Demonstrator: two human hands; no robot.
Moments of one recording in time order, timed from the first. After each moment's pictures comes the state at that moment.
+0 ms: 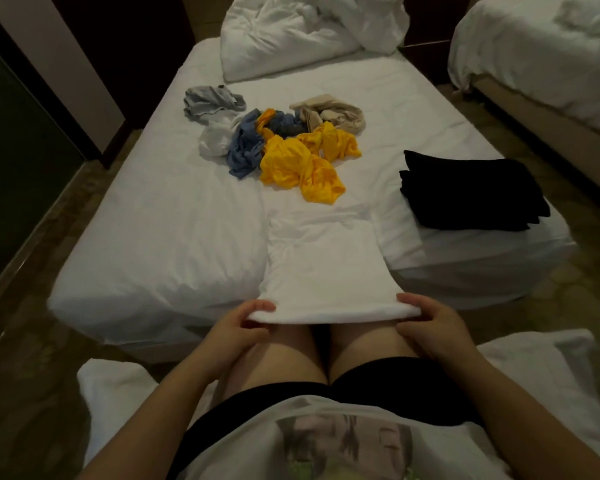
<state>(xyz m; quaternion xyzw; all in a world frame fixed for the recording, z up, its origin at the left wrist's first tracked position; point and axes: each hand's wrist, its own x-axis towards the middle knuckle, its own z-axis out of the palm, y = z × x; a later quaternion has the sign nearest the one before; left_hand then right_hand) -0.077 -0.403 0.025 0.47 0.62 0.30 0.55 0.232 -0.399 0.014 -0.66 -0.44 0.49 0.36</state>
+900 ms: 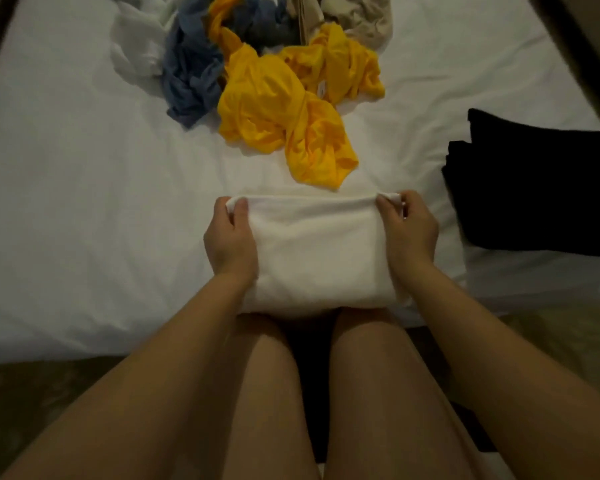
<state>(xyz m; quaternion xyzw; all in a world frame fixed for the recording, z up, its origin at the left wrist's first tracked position) -0.034 -0.148 -0.041 0.42 0.78 0.39 0.25 0.187 -0.137 -0.046 -0.73 -0.48 0.28 0.38</state>
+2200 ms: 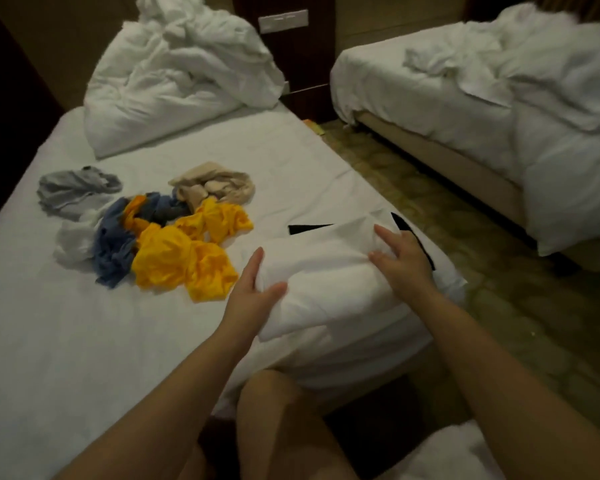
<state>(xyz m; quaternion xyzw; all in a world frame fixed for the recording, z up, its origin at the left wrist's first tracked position) 0.152 -0.190 0.093 0.59 0.54 0.36 0.47 0.389 -0.212 0.081 -0.71 -0.50 0.24 0.42</state>
